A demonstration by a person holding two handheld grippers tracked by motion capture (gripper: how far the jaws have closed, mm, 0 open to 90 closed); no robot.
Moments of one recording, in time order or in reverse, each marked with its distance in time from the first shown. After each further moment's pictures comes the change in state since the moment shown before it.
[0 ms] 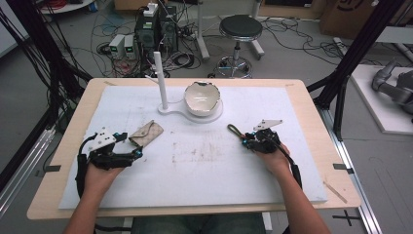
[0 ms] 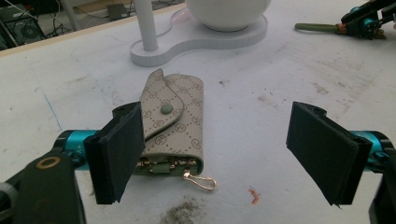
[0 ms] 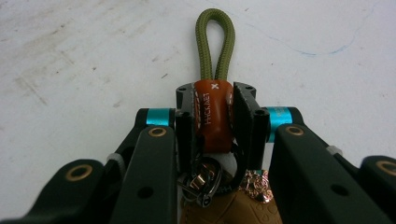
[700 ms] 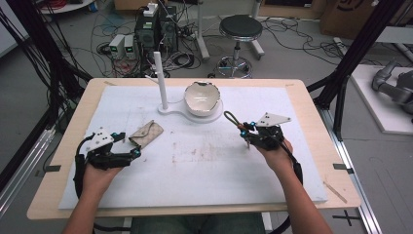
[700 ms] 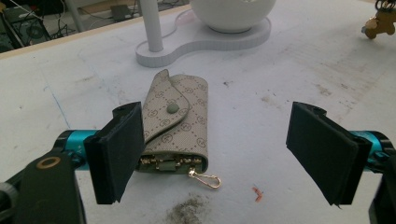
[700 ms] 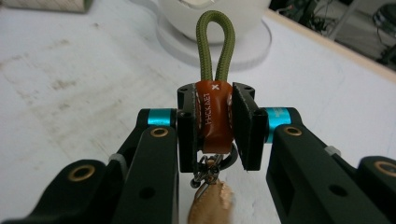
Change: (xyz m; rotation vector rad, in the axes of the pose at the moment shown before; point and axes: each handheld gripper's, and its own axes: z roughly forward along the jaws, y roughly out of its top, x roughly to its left) left arm 0.002 0.001 -0.005 -0.008 0.013 -0.006; right arm 0.030 0.040 -0.052 -0.203 -0.035 -0.104
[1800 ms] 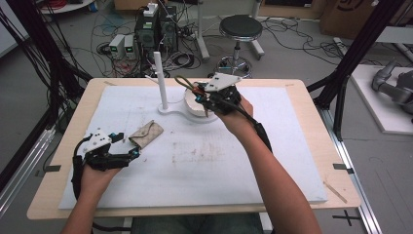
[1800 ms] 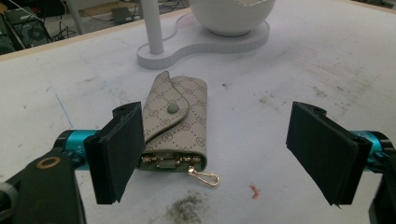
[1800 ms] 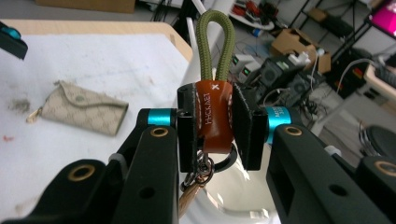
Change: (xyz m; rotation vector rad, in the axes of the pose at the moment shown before) left arm 0.000 -0.001 -0.007 -0.011 0.004 -0.009; right arm 0.052 0.159 0.046 -0.128 0.025 -0.271
